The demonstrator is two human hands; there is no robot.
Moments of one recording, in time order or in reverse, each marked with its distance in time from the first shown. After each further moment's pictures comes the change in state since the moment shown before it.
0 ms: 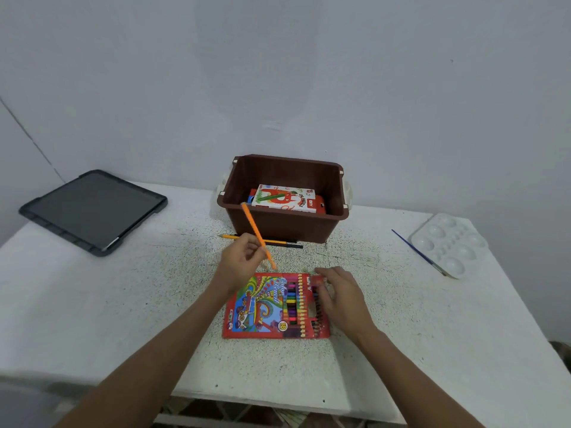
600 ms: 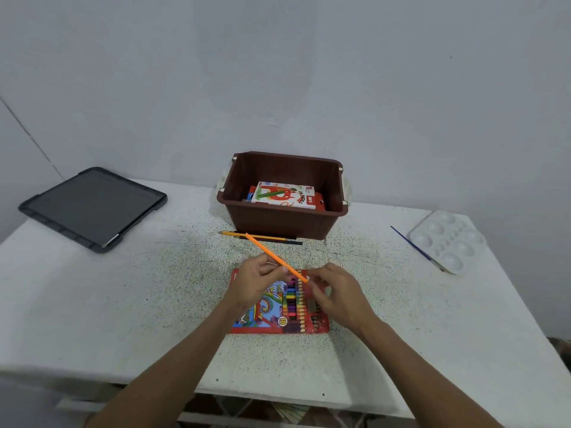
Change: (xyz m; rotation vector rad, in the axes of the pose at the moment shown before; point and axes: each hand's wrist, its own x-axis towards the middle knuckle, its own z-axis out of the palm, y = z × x) left_hand -0.036 0.013 0.025 -0.342 -0.226 -0.171; right_hand 0.004 -0.010 -0.013 -0.049 -0.141 -0.116
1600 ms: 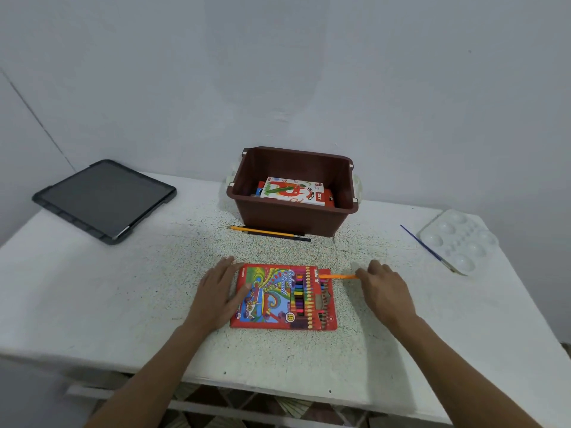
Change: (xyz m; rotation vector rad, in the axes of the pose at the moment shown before) left_hand -0.025 -0.087 -0.082 1.045 0.202 0.104; right_hand -0.011 0.058 -0.020 -0.688 -0.016 0.060
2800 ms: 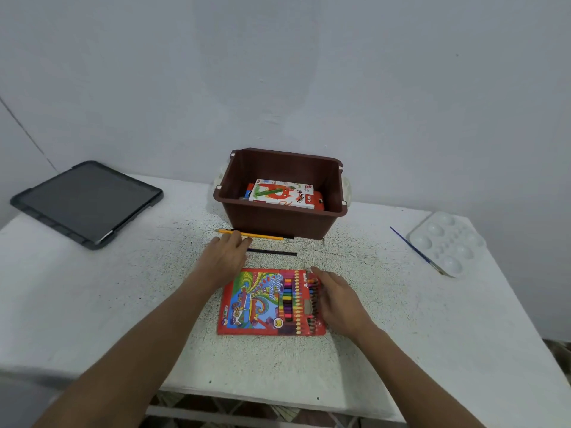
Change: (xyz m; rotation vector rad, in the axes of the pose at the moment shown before) left_hand 0.093 0.027 -0.022 0.602 0.052 0.437; right_hand 0.000 -0.048 0.011 0.667 -0.082 -0.038
